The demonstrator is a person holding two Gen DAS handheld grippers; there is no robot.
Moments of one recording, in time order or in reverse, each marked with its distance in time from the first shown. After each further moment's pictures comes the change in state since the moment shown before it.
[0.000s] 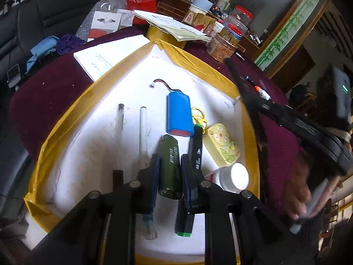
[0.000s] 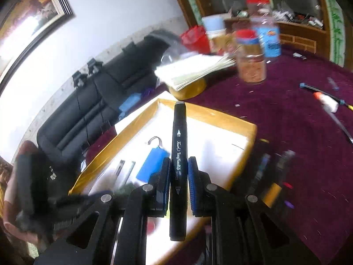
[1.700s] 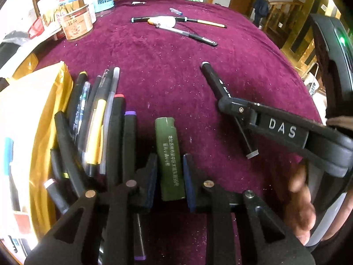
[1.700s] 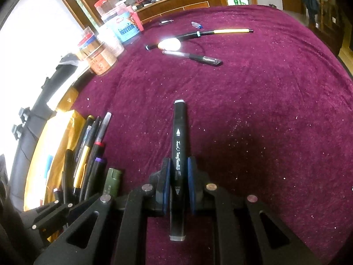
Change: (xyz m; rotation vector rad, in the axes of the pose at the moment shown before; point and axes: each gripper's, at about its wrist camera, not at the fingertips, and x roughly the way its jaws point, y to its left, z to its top) left arm 0.112 -0.260 -0.055 0.549 0.187 0.019; right arm -0.113 -0.210 -0.104 0.475 -0.001 -0.320
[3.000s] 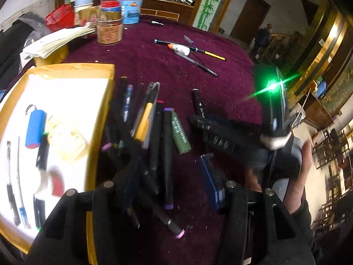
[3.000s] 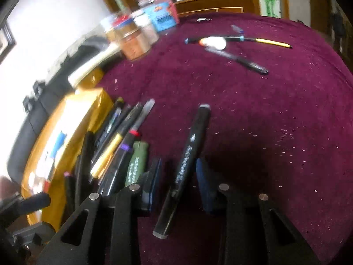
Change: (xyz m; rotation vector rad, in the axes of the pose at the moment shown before) left arm -0.080 0.051 -0.031 -0.142 -0.110 -0.110; right arm 0.028 0.062 -0.005 -0.241 0.013 -0.002
